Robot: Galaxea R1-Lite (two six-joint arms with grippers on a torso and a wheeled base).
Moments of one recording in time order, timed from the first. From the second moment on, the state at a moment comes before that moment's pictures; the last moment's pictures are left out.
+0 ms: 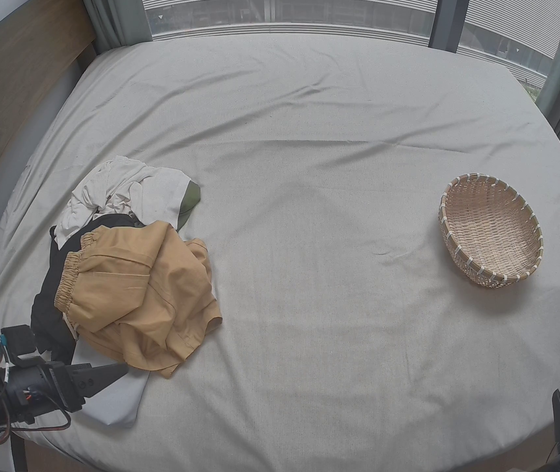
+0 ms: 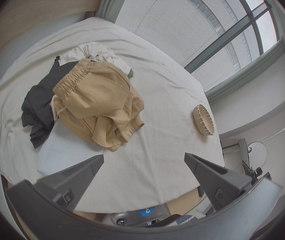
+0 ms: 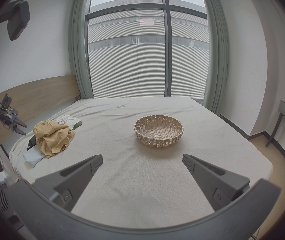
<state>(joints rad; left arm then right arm) -0.16 1.14 -0.21 -0.39 -0.31 -0.41 0.00 0.02 -0.02 0.00 0.01 0.01</state>
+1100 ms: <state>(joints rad) -0.19 1.76 -0.18 -0.83 -0.32 -0.41 0.00 0.02 -0.02 0.00 0.01 0.01</state>
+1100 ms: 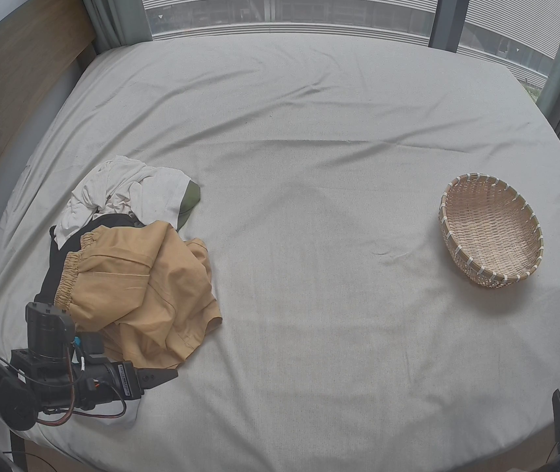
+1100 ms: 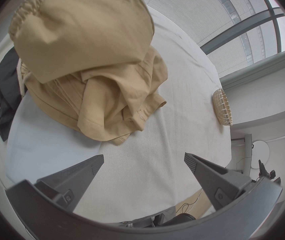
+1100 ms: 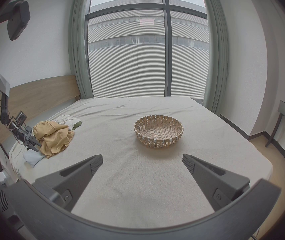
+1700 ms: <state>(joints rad) -0.19 2.04 -0.14 -1.18 -0.29 -0.42 0.00 0.02 -0.02 0.00 0.01 0.01</state>
